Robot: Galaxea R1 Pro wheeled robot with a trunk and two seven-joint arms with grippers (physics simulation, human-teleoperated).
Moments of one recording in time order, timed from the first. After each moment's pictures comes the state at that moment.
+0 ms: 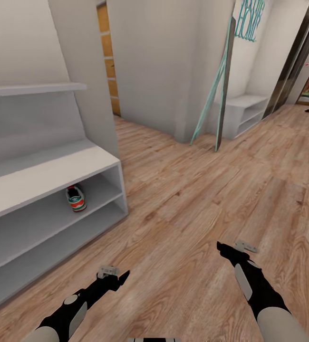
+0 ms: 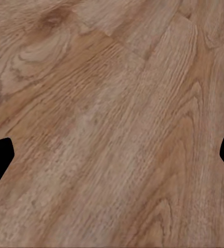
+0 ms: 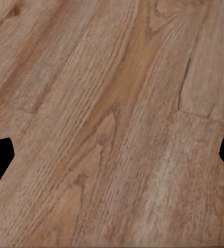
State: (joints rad) left arm -0.55 0.02 0.05 -0.34 0.08 -0.27 -0.56; right arm -0.58 -0.05 -0.25 -0.73 -0.18 0.18 -0.06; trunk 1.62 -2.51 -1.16
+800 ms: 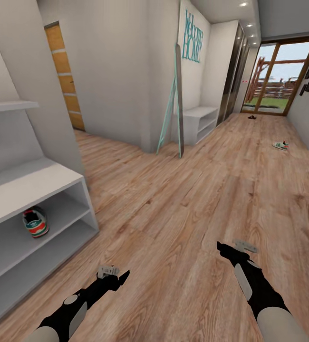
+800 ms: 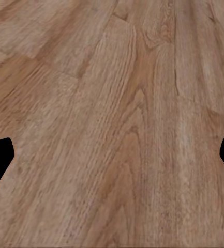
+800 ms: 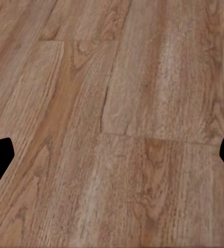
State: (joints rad) left arm -0.55 0.02 0.05 -0.34 0.08 -0.27 -0.56; right arm -0.58 -0.05 -0.25 -0.73 -0.18 0.18 -0.06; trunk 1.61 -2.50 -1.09
